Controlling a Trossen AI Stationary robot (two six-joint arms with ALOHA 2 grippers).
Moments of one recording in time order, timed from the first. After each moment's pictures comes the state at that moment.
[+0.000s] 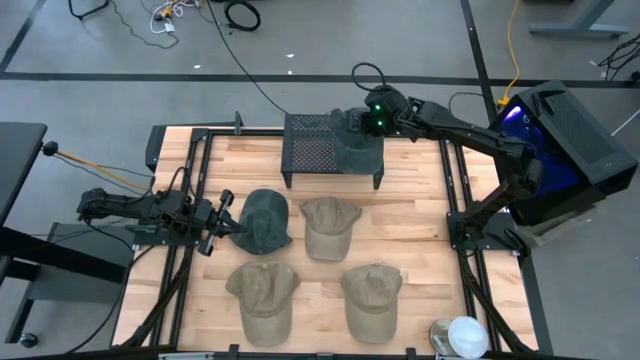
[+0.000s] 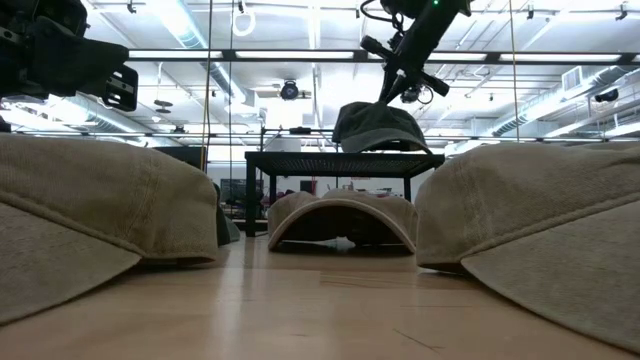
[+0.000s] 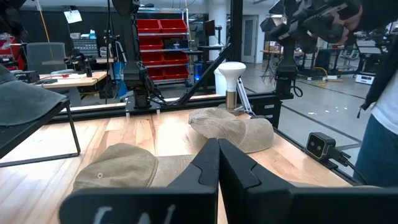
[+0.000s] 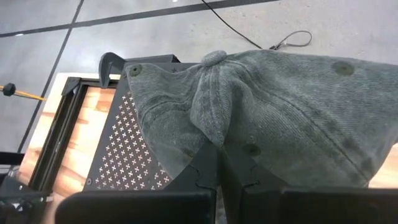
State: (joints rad) left arm -0.14 0.01 0.01 0.06 0.11 0.01; right arm -0.49 1.57 1.52 -0.74 0.22 0.87
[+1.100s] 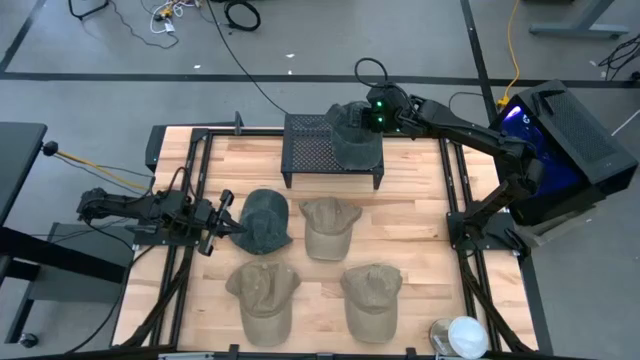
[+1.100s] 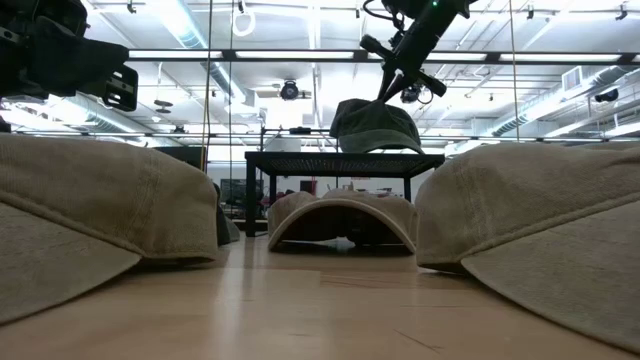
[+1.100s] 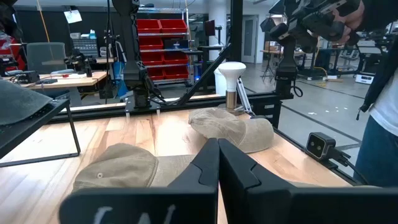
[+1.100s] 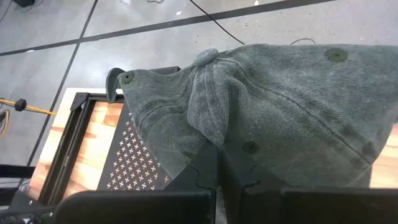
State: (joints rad) left arm -0.14 0.01 0.01 0.06 0.11 0.01; right arm -0.50 1.57 1.52 -0.70 0.23 0.89
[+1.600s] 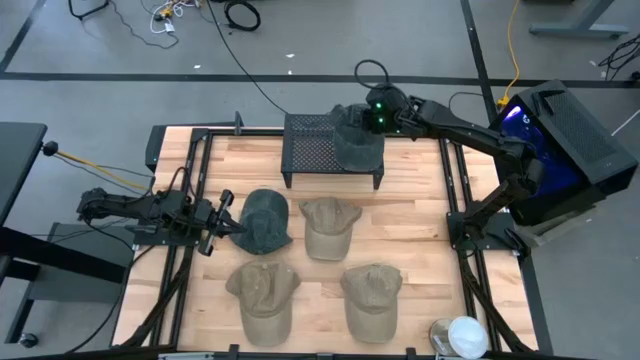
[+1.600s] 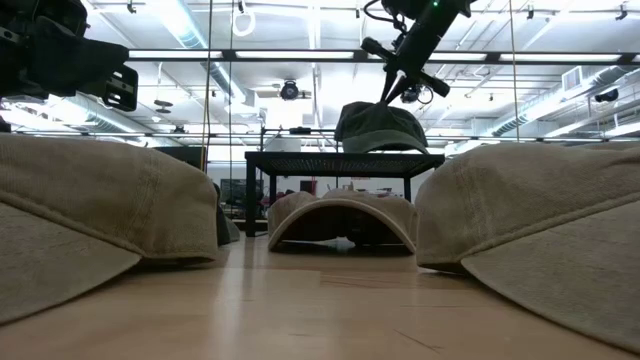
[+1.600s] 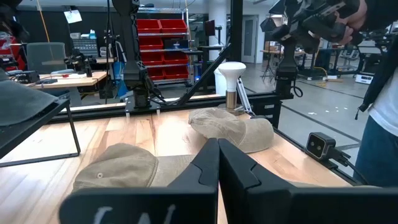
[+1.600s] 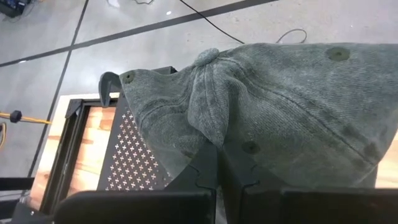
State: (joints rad) left arm -0.14 0.01 0.01 0.06 0.11 0.01; right arm -0.49 1.57 1.52 -0.74 0.25 0.96
